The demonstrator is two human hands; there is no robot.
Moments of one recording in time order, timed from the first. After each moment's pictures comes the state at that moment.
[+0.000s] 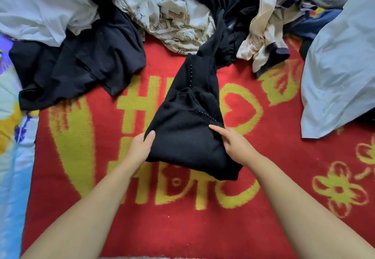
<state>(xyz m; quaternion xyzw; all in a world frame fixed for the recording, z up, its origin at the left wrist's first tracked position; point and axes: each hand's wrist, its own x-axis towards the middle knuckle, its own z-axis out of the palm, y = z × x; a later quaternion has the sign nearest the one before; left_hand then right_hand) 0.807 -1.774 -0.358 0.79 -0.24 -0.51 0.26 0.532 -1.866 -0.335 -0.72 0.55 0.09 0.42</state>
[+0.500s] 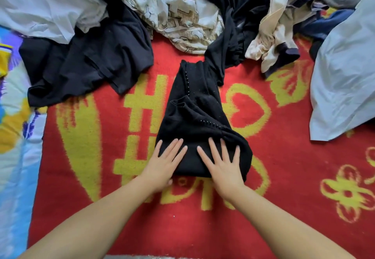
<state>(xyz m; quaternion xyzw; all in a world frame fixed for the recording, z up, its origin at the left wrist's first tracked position) 0.776 -1.733 -0.372 0.55 -0.79 -0.19 -0.22 0.565 -1.781 -0.343 -0.85 0.45 0.25 0.12</state>
